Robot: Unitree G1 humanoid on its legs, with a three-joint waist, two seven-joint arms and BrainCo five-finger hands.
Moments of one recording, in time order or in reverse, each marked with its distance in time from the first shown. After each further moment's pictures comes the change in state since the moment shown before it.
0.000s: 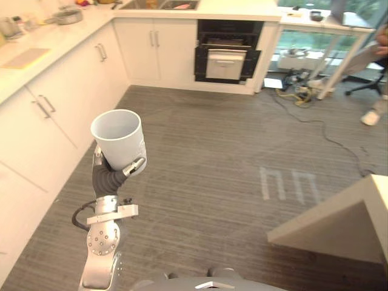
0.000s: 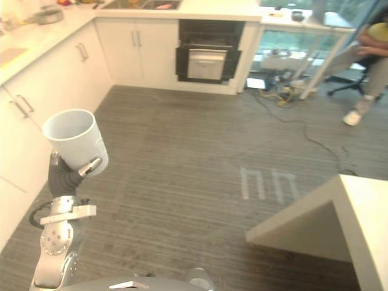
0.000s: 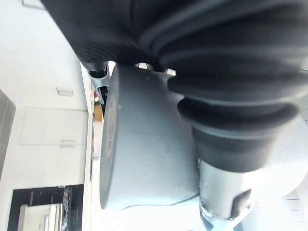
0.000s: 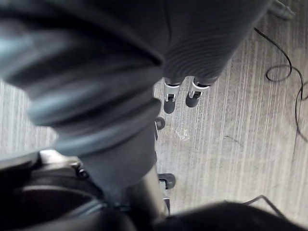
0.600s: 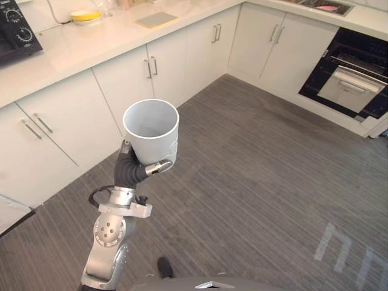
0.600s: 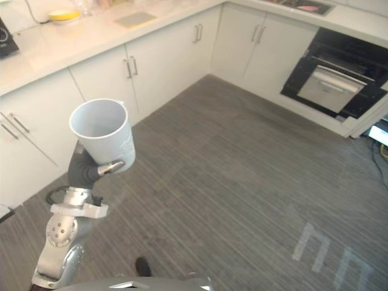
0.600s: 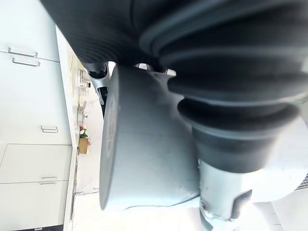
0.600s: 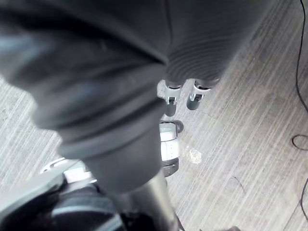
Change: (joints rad) left arm -0.108 0.071 -0.119 -0.026 -0.117 -0.003 -0.232; right arm 0.044 0.012 -0.056 0.005 0.142 -0.074 -0.068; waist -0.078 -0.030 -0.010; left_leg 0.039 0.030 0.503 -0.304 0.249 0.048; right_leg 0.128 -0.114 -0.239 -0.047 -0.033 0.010
